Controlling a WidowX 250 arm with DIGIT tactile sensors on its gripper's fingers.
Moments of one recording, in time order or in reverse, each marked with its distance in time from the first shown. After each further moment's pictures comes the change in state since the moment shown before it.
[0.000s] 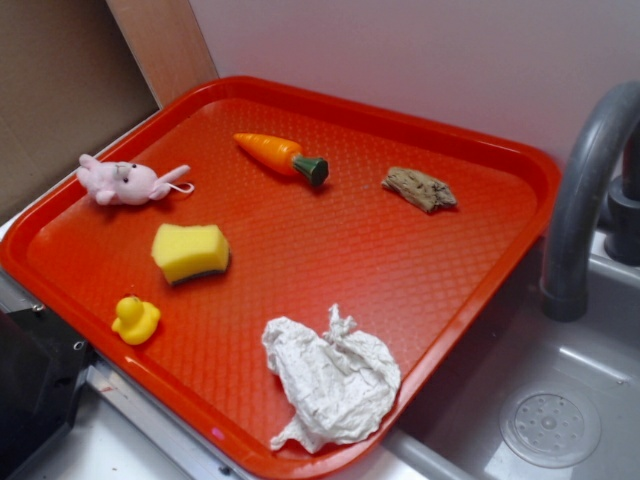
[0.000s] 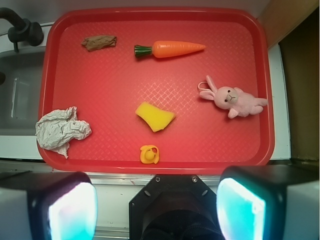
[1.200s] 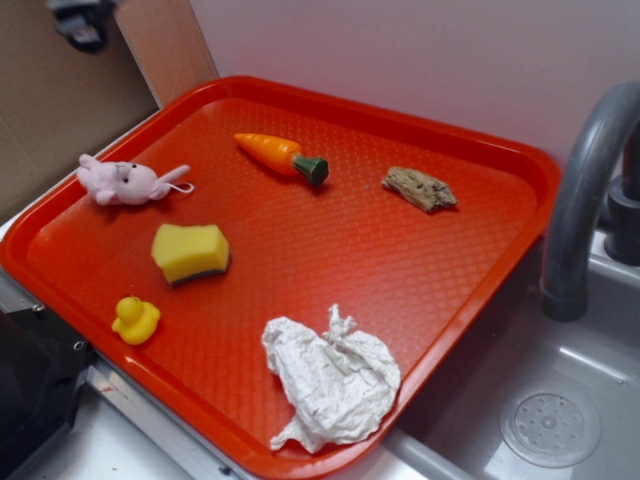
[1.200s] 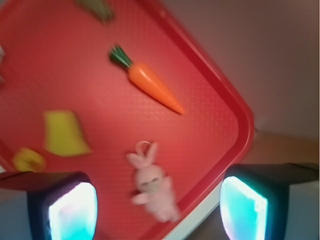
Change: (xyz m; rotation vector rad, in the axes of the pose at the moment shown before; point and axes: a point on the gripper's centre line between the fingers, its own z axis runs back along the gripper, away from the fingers) arm 0.126 0.056 -0.083 0.220 0.148 -0.906
